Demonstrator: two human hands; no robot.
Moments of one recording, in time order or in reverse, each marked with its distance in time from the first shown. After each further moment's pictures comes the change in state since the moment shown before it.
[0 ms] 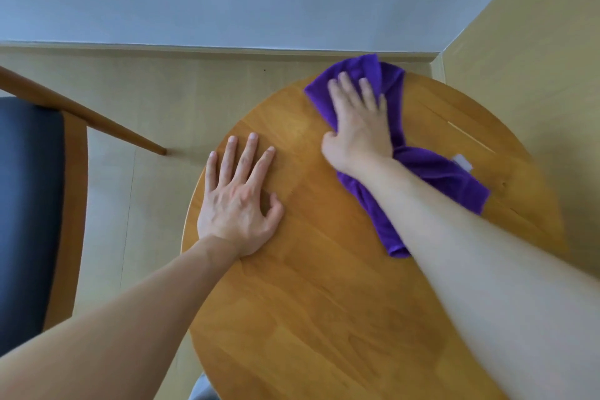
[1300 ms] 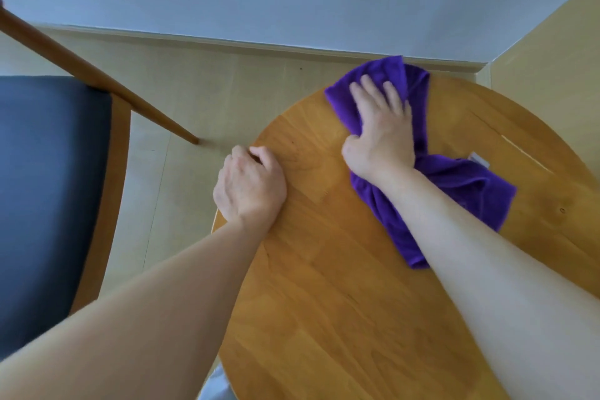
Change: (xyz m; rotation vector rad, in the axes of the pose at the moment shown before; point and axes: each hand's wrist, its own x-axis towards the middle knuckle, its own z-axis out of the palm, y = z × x) left_hand 0.032 0.000 -0.007 -0.317 0.168 -0.879; right_hand 0.006 -0.031 0.009 0.150 0.047 -0.027
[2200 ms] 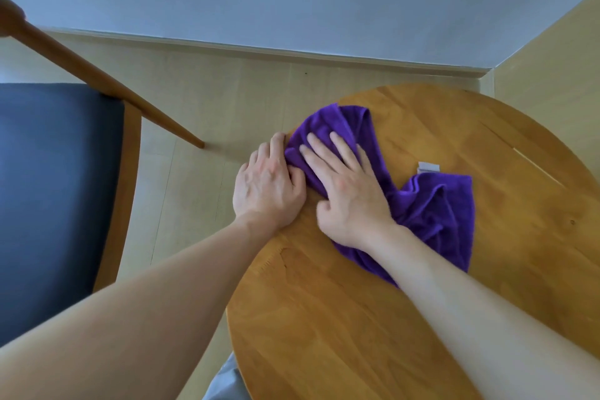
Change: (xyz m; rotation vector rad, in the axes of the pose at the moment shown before) left_hand 0.013 -0.011 -0.008 0.076 -0.129 0.582; right_hand -0.063 -0.035 0.025 -0.051 -0.173 -0.341
